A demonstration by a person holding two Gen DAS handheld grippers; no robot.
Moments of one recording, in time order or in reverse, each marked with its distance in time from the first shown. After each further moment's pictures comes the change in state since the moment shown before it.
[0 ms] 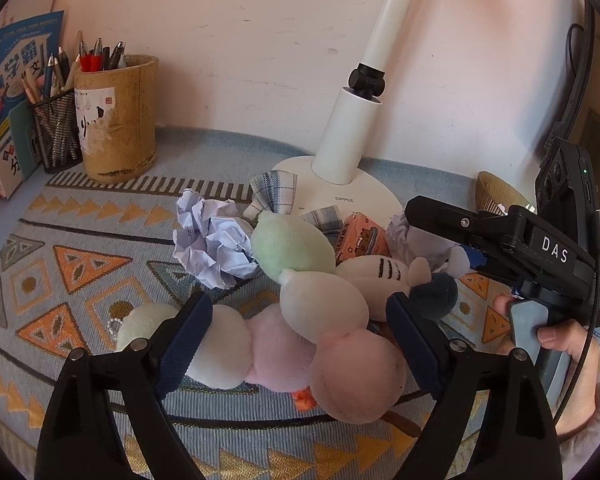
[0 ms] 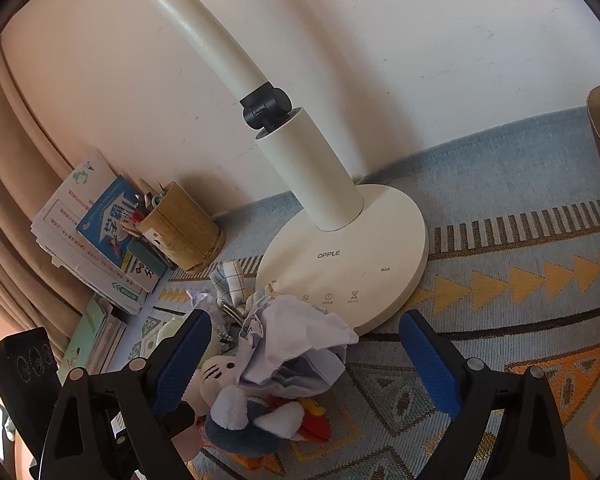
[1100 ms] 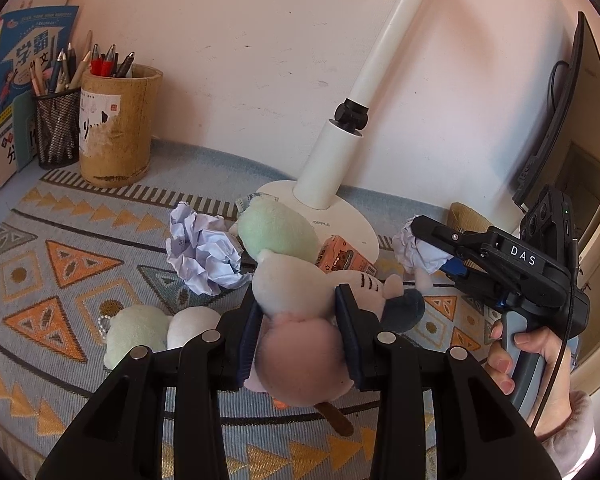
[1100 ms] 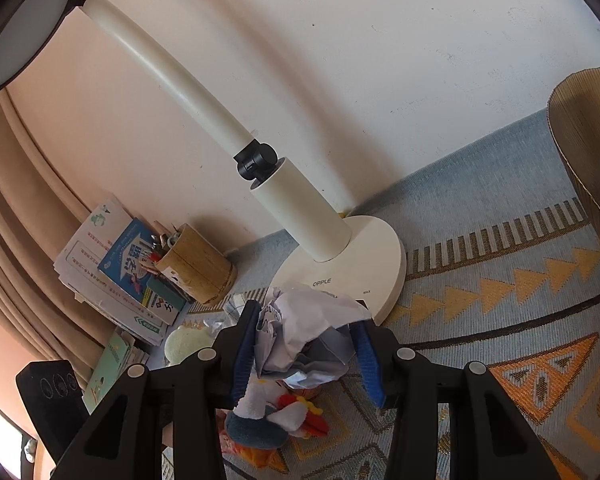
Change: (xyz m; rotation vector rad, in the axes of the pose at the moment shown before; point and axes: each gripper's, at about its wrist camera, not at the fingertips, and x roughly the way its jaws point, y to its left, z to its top) left arm -0.022 0.008 -0.003 -0.069 -0.097 -0.111; right arm -0.034 -0.021 0.004 0.076 -0.113 0.060
